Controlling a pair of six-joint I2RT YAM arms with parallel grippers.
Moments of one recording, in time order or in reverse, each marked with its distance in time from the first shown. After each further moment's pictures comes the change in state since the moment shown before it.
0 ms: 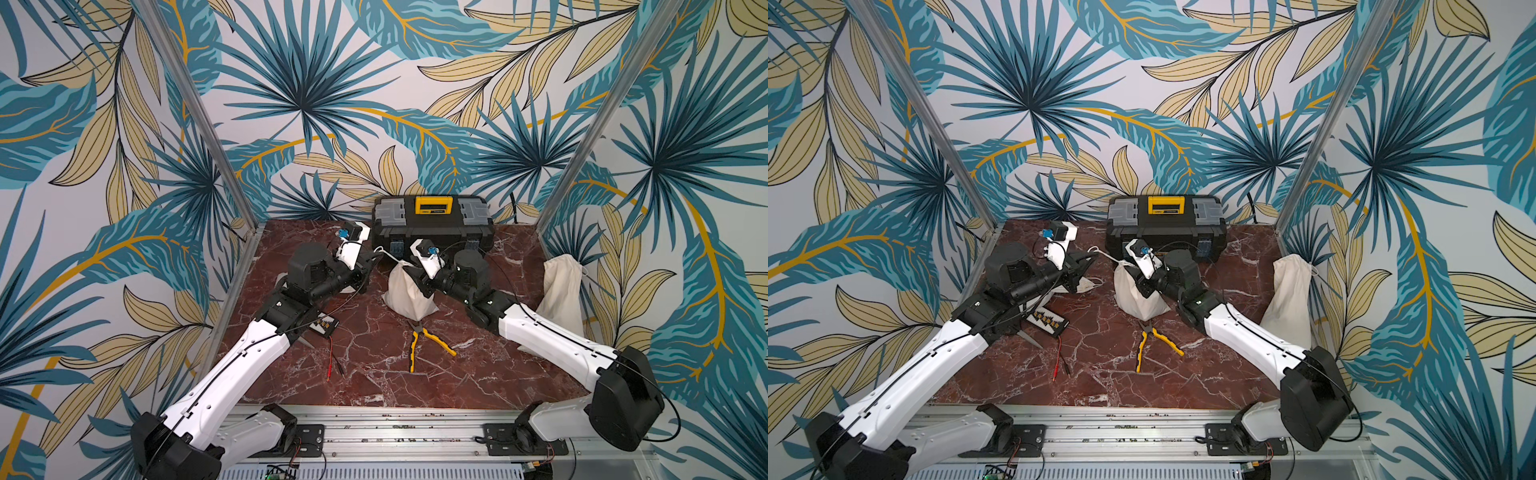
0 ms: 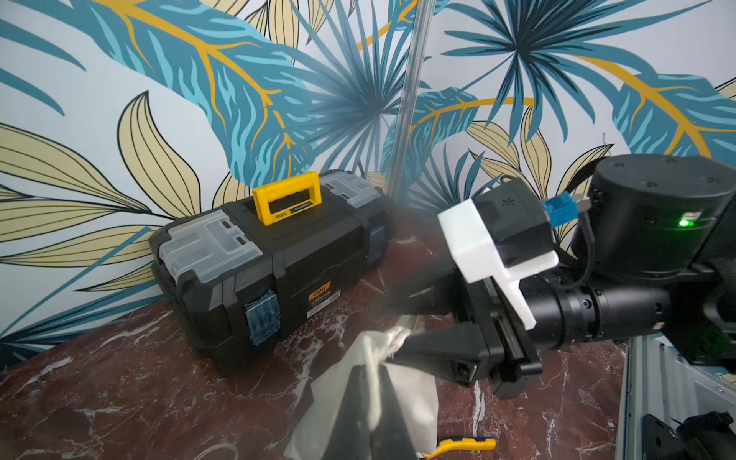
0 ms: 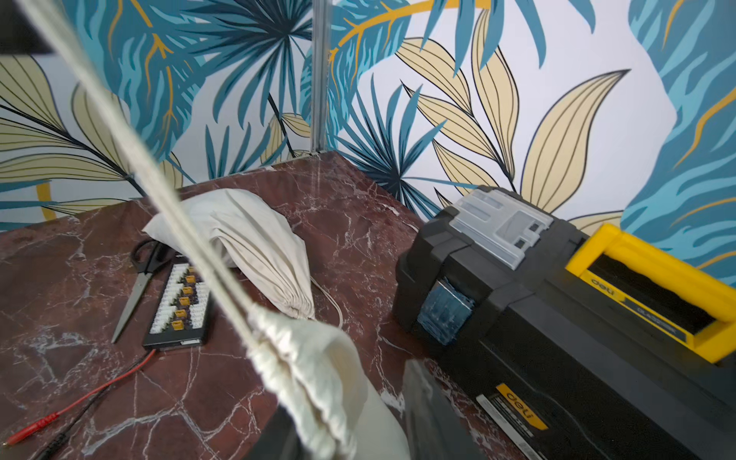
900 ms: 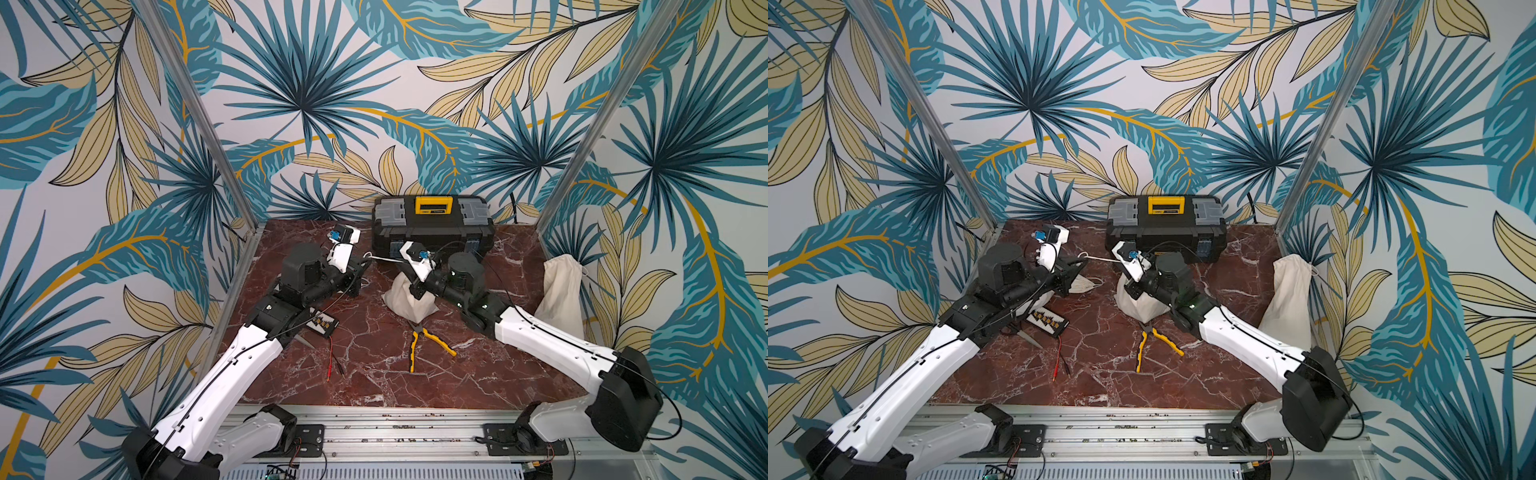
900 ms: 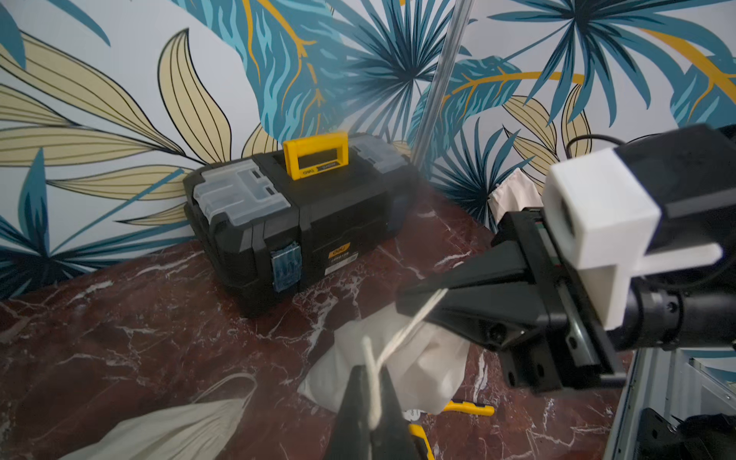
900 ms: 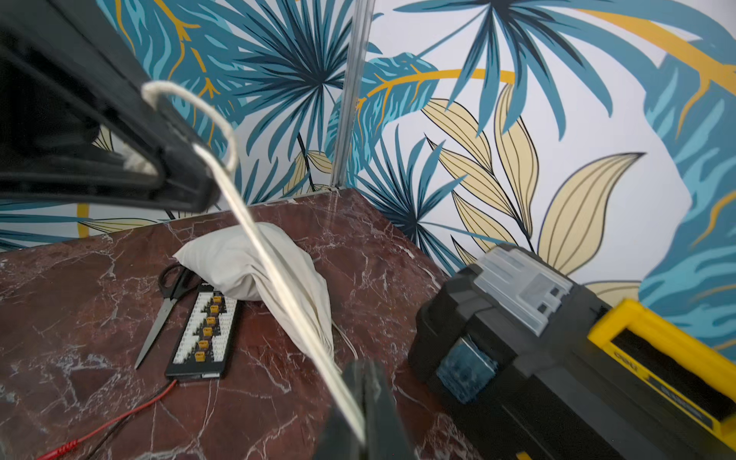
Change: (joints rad) left arm 0.058 -0.060 -0.003 -0.177 -0.043 -0.047; right arm 0.030 -0.046 -0.048 0.047 0.034 -0.014
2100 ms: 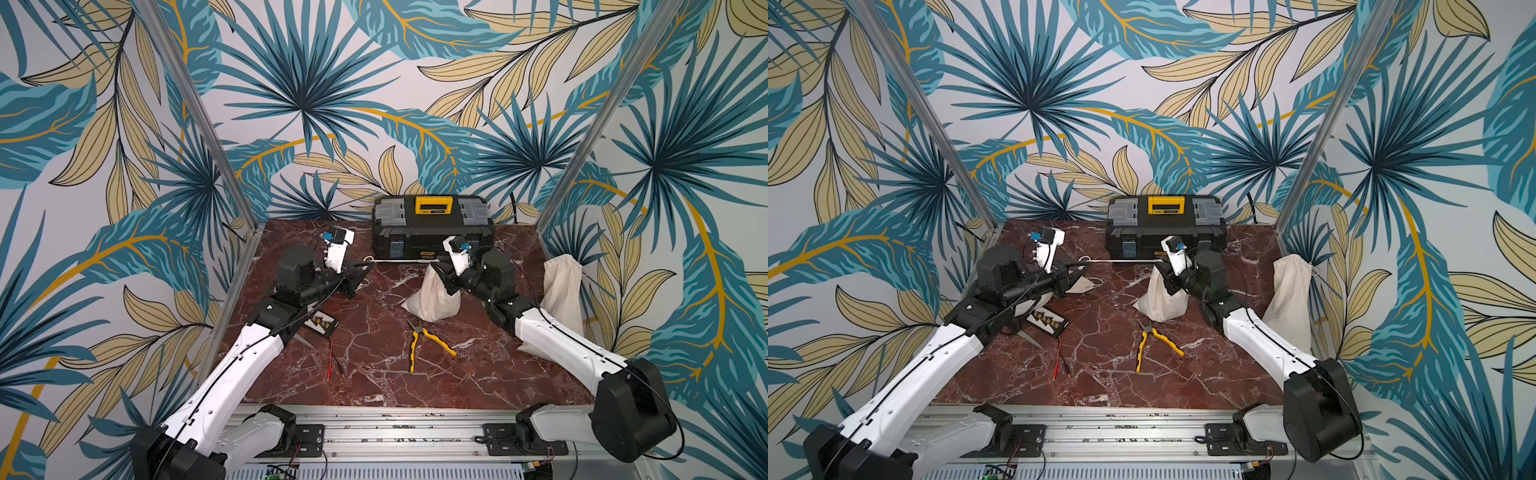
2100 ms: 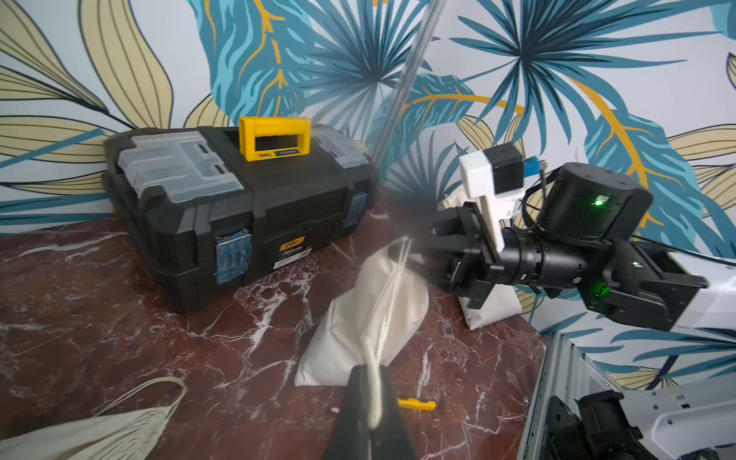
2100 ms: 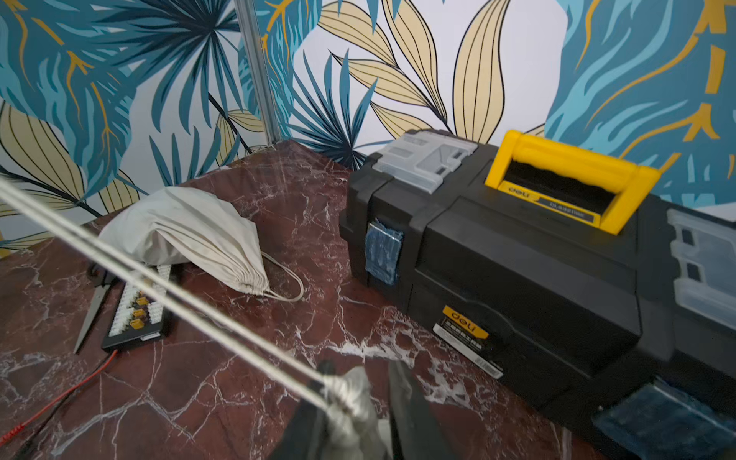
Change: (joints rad) left arm 0.050 0.014 -0.079 0.134 0.207 -0.137; right arm -0.260 -0.030 -0.121 -0.007 -0.100 0.131
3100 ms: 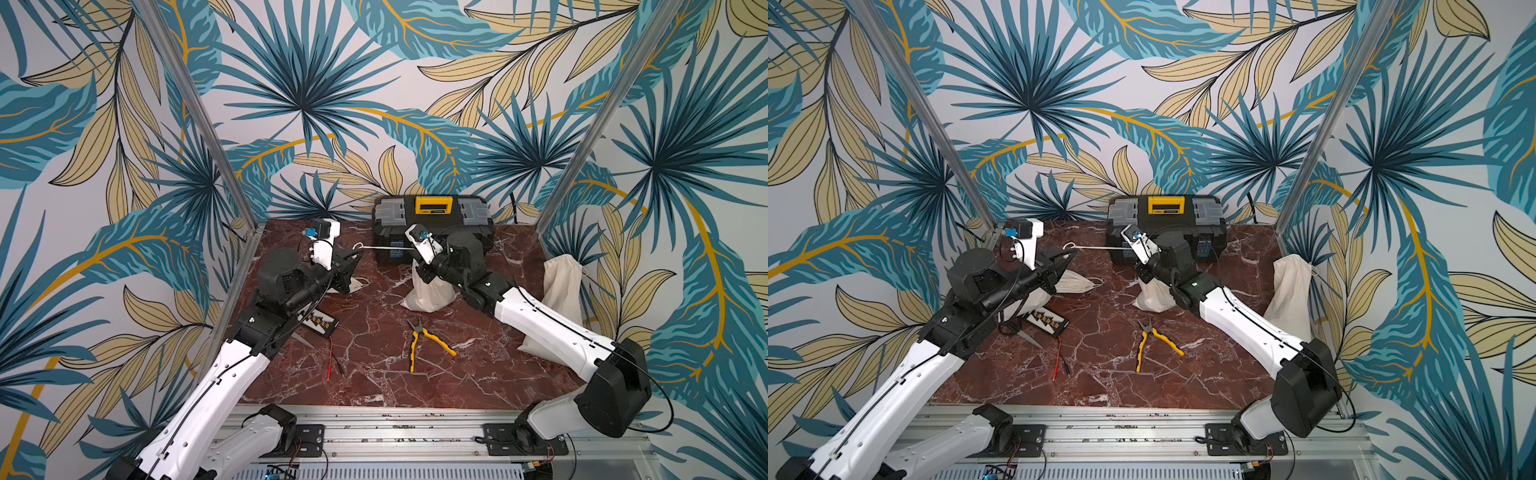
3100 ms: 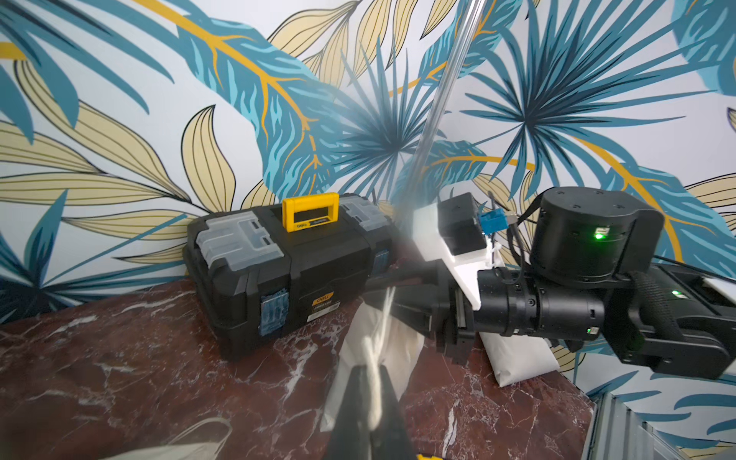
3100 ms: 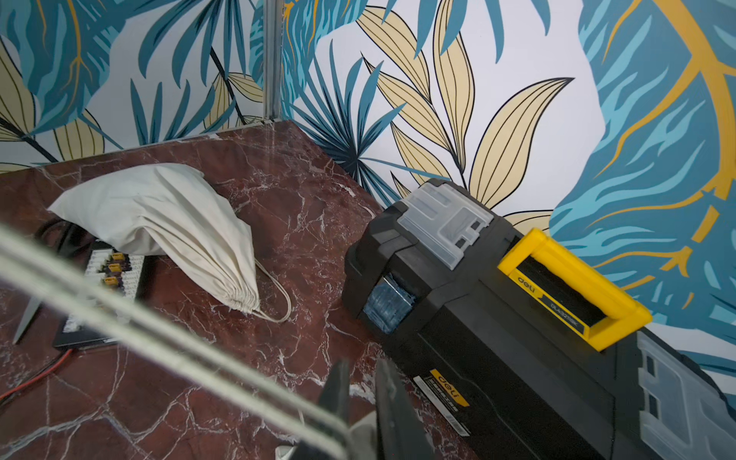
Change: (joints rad) left arm -0.033 -0.111 0.073 -0.066 -0.215 0.024; right arm 0.214 0.134 0.359 -0.277 0.234 -0.232
